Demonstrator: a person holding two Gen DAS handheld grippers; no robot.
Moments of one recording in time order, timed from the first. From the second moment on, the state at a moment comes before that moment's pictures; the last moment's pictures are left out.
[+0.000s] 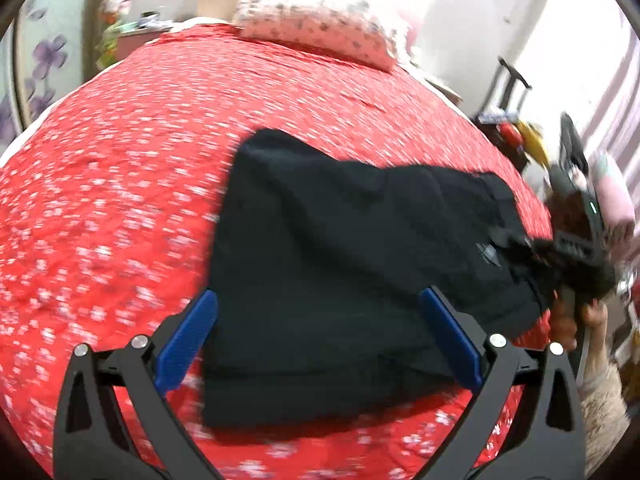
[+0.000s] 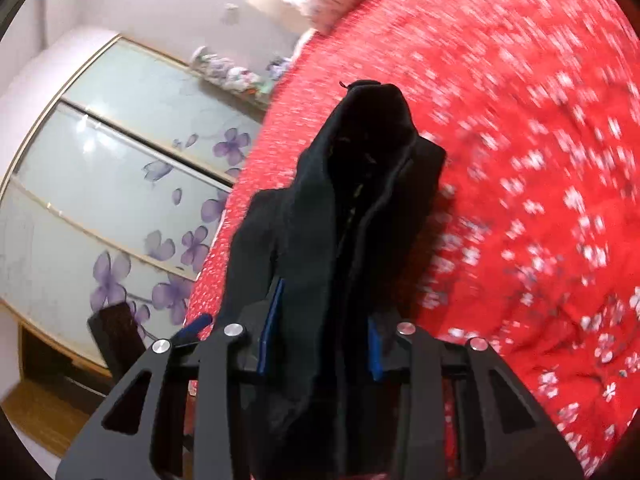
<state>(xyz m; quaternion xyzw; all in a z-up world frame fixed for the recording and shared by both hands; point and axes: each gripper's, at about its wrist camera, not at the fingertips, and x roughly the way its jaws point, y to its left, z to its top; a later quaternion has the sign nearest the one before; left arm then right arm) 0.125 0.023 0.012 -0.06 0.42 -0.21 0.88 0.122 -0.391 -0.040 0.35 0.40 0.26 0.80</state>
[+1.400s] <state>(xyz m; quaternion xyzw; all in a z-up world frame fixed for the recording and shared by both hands) 0.220 0.028 -0.023 -0.18 0.52 -0.17 0.82 0.130 -0.398 -0.078 0.39 0.43 0.24 0.78</state>
